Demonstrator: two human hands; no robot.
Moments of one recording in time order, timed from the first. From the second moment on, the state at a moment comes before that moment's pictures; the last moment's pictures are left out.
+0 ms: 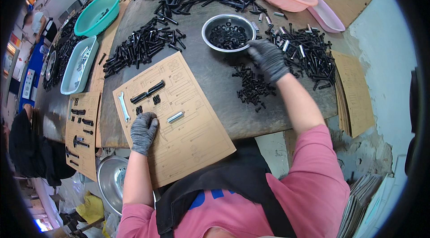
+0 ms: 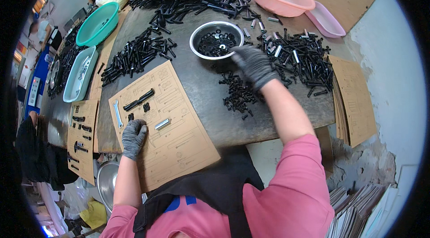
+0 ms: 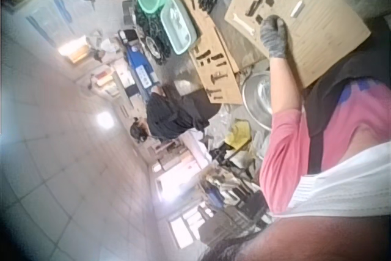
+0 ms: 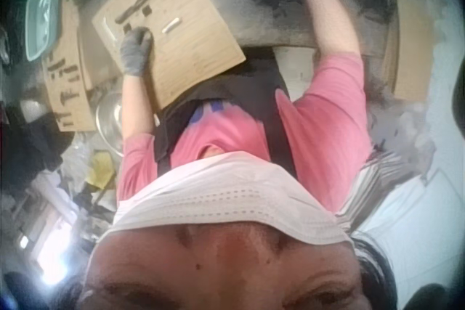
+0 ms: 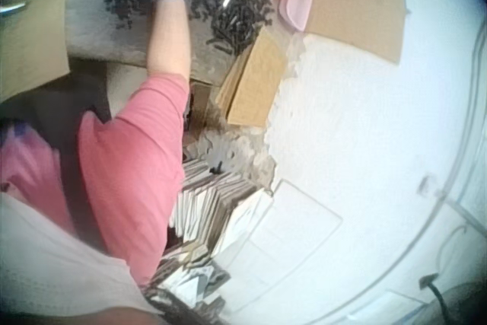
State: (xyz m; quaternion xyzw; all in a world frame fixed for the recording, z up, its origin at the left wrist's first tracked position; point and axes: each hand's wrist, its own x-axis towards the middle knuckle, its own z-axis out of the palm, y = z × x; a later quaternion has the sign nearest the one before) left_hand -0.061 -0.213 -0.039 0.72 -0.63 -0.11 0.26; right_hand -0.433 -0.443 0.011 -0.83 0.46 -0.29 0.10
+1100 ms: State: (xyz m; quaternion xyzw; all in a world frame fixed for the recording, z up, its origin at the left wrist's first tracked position) left_hand -0.068 -0.215 -0.039 0.75 -0.59 -0.13 0.29; right_hand -0.487 -0.568 0.012 -0.84 0.37 0.36 -0.17
